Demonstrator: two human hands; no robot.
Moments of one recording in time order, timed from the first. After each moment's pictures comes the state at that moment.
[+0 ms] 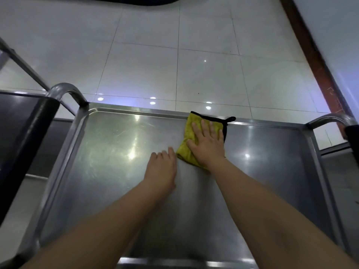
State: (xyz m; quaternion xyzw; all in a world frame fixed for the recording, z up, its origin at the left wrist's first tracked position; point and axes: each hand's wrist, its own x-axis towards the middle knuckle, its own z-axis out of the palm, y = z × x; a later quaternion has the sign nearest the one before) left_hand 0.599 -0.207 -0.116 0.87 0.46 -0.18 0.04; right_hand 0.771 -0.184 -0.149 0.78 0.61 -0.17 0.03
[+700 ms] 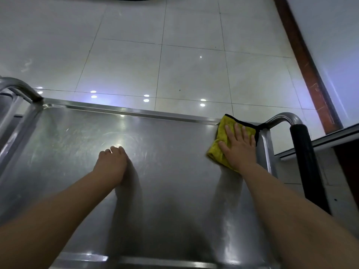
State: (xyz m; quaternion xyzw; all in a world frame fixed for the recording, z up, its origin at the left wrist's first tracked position) left_hand 0.702 -0.225 -0.112 0.78 0.51 -0.35 -0.04; right_hand 1.061 -0.283 -0.143 0.82 0.55 -0.15 0.06
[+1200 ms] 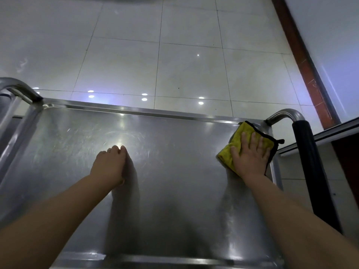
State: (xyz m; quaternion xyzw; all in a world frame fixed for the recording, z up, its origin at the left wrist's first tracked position) left_hand 0.690 -0.231 -0.095 0.81 0.51 -0.29 0.02; right_hand 1.054 -0.323 -0.146 0.89 0.45 -0.12 0.05
